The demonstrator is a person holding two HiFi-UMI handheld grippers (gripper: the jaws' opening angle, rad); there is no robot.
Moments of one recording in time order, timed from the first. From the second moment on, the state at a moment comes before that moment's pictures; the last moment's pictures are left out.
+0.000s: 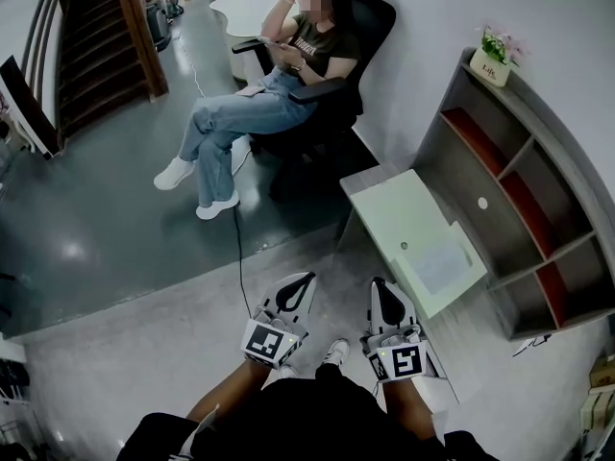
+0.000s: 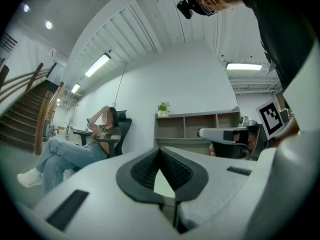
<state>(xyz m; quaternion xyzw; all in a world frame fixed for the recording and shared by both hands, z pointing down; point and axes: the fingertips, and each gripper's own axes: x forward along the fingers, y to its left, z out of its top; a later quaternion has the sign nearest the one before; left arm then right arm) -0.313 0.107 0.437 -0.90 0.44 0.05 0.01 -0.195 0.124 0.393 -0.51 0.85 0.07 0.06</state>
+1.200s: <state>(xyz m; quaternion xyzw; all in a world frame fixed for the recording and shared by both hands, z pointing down) -0.177 0.001 0.416 -0.91 0.41 0.07 -0.03 -0.027 0.038 0.413 -0.56 0.82 0.03 0.09</state>
